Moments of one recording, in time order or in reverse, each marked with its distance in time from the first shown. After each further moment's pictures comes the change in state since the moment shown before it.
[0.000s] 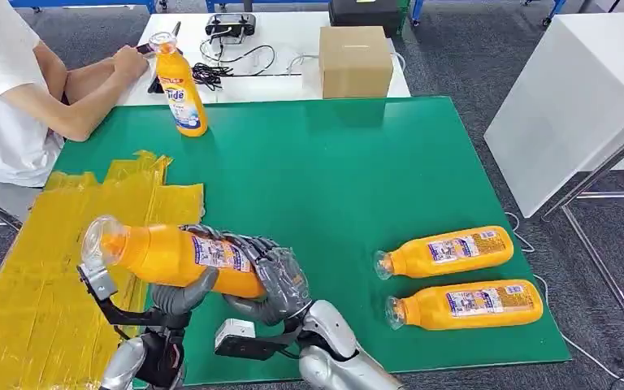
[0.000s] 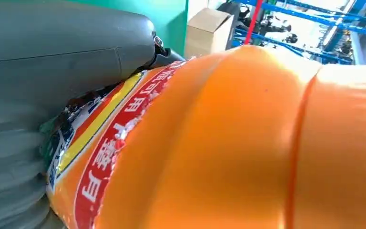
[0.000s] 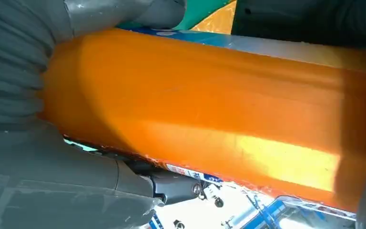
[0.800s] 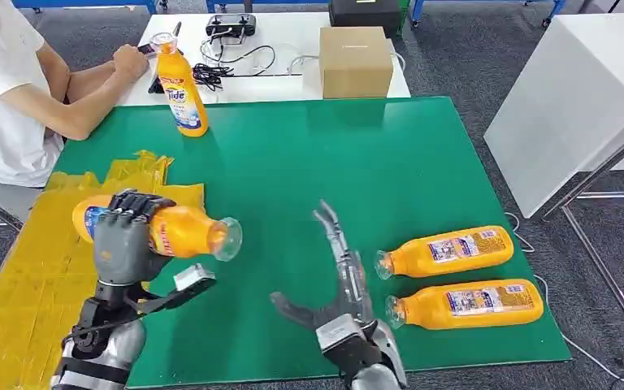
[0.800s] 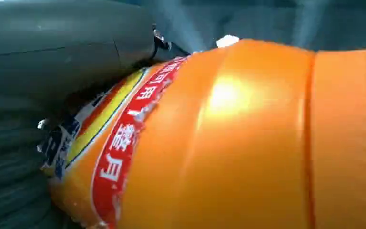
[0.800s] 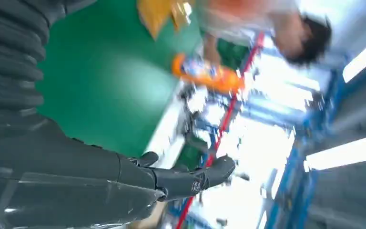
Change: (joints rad) left arm -0.117 0.113 0.139 0.071 -1.870 0.815 0.212; right arm 0.320 -0.088 -0.289 -0.608 -0.329 0.143 -0.120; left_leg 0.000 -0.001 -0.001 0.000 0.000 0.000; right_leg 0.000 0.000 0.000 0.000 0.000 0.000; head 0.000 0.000
